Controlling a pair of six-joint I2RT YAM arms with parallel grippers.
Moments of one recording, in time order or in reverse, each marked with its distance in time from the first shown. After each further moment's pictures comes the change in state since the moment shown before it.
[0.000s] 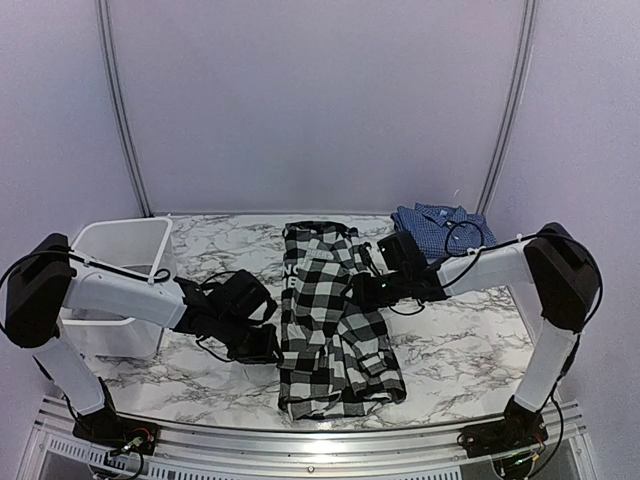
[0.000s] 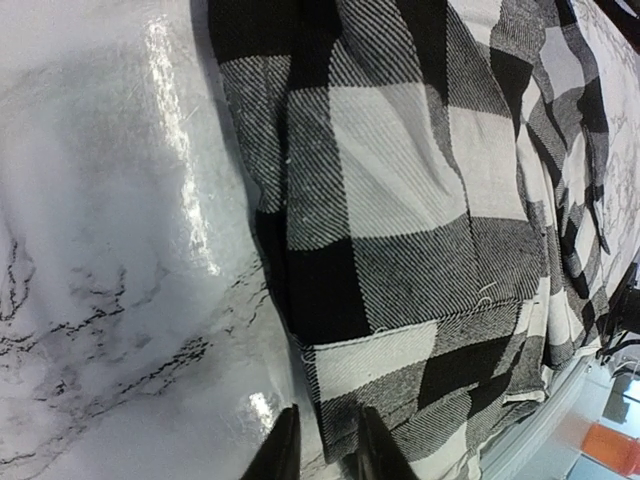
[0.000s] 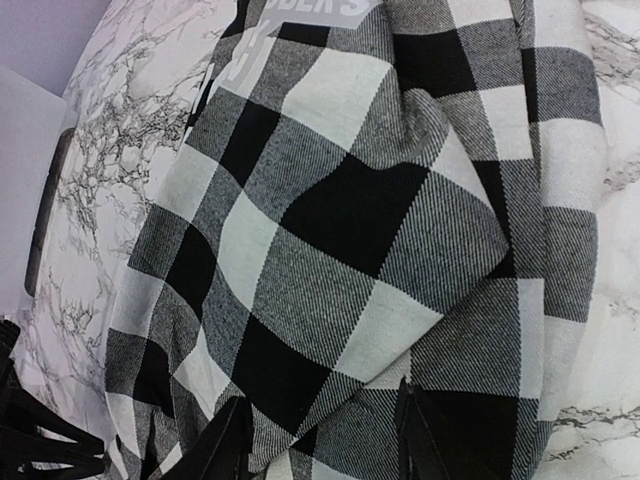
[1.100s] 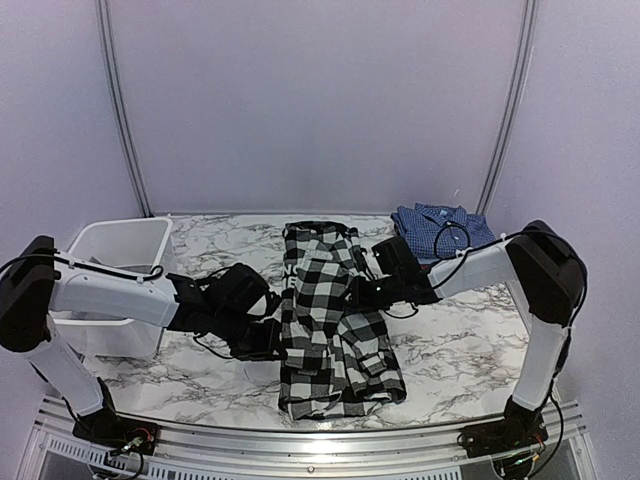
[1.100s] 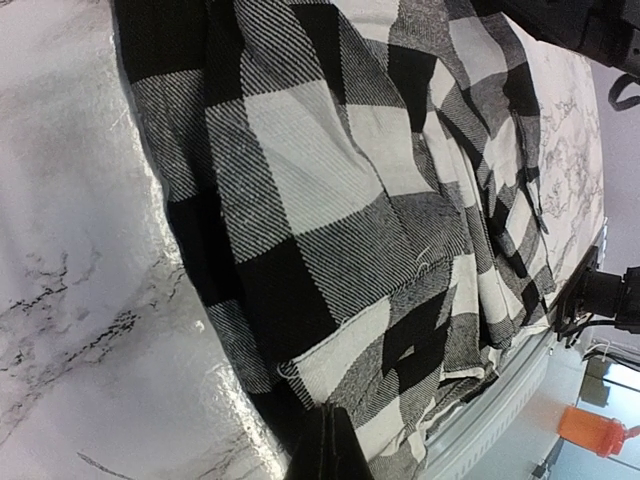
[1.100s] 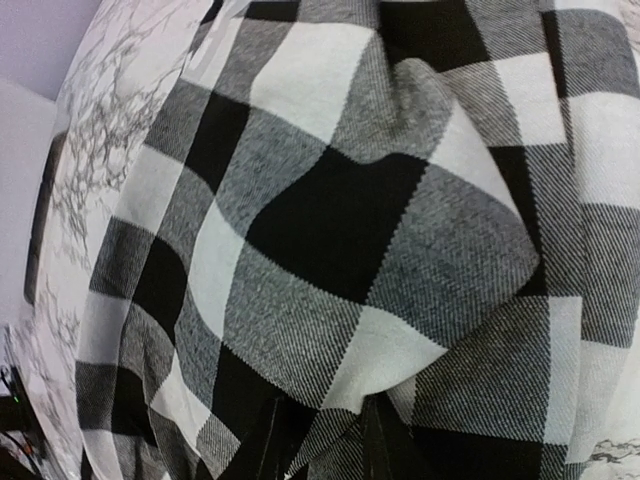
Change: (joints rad) left arm -0.022 -0.055 0.019 0.001 0.043 -0.029; right arm -0.002 0.089 0.016 0.063 -0.033 0.050
